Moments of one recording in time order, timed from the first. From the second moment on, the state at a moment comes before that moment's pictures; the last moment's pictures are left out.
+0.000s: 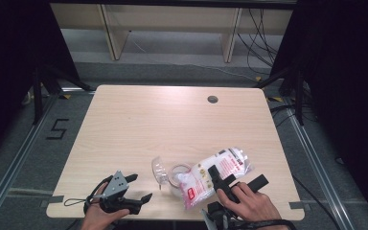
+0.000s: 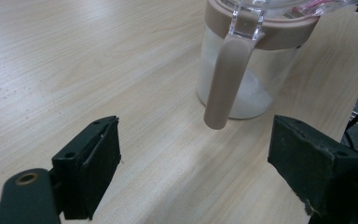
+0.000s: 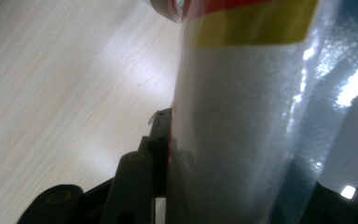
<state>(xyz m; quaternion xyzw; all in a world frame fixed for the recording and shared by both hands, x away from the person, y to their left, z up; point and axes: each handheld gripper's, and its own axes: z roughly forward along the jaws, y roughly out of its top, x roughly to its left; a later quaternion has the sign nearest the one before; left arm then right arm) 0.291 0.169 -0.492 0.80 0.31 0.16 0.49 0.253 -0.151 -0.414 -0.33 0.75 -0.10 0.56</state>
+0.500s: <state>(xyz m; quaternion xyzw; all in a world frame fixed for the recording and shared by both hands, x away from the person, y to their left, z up) 0.290 0.170 -0.491 0.80 0.31 0.16 0.49 0.254 -0.153 -0.415 -0.32 0.76 -0.09 0.56</state>
